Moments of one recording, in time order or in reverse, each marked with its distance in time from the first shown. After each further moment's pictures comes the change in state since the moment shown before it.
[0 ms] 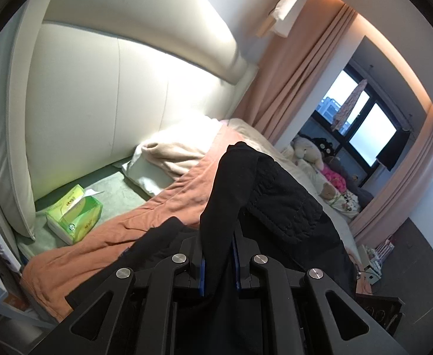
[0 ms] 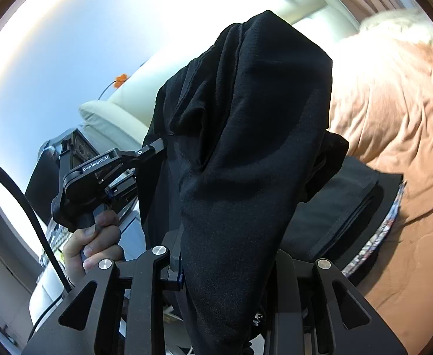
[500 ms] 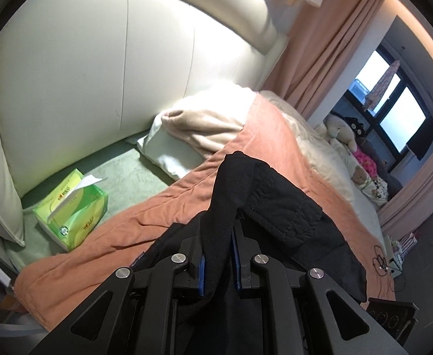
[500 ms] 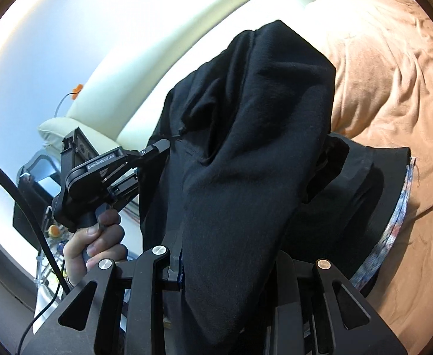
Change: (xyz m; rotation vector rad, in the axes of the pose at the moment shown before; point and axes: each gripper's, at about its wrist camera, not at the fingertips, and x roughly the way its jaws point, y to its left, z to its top) left arm 0.115 0.043 0.003 -0.025 0.137 0.121; right arm 0.057 -0.072 0.015 0.141 0.048 -0.041
